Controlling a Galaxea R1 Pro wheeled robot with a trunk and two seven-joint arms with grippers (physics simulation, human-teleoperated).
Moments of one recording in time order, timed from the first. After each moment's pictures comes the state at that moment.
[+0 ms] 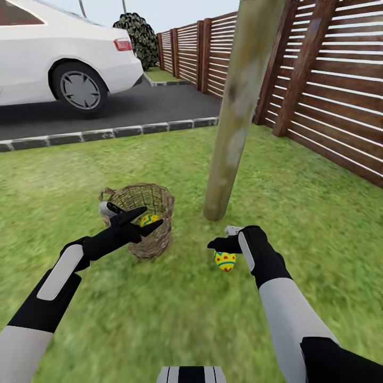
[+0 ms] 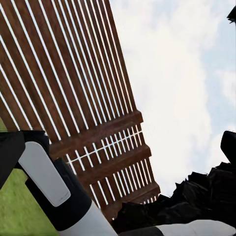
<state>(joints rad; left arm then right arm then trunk) -0.64 0.25 -0.15 -1.37 1.43 0.98 -0.71 -0.90 0.17 -0.09 -0.87 0.03 0.99 0.15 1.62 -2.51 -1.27</state>
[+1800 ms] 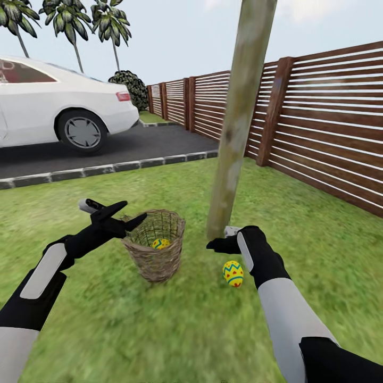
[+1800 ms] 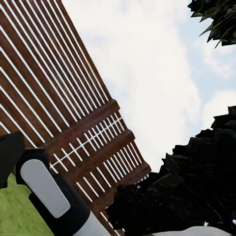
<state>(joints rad) -0.64 0.30 -0.07 -1.35 1.43 1.00 -0.77 -0.90 0.17 -0.09 -0.87 0.03 1.00 0.15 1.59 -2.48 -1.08</state>
